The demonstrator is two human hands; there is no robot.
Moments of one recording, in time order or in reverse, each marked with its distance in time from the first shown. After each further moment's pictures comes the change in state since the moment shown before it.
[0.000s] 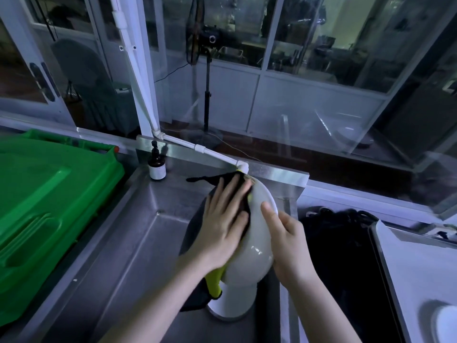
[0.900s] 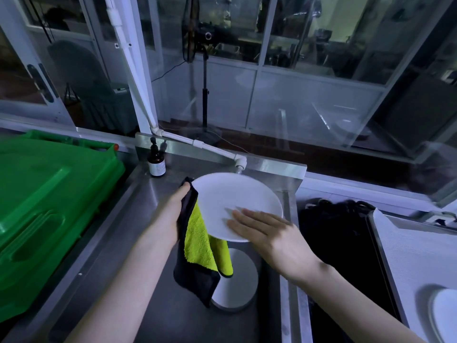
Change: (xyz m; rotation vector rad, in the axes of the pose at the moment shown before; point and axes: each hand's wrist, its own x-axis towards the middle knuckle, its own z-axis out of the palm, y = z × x) left_hand 0.011 -0.031 -0.054 -0.939 0.304 -1.007; right_hand -0.003 0.020 -0.035 -1.301 -0.335 -1.036
